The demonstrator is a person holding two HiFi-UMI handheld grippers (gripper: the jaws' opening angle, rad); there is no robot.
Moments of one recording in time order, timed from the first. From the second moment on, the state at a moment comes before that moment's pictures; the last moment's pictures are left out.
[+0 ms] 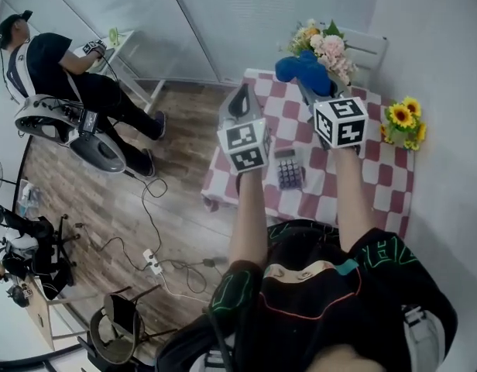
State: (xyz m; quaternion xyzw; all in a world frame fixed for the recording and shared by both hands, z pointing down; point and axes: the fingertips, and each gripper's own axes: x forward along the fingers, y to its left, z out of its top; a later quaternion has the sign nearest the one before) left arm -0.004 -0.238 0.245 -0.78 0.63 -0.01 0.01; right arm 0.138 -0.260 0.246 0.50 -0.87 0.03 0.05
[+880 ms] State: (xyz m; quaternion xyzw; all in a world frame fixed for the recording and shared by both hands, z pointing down) left arm -0.007 -0.229 0.237 -0.77 0.64 0.02 0.03; right arm 0.166 -0.242 0.239 0.53 -0.84 -0.01 0.05
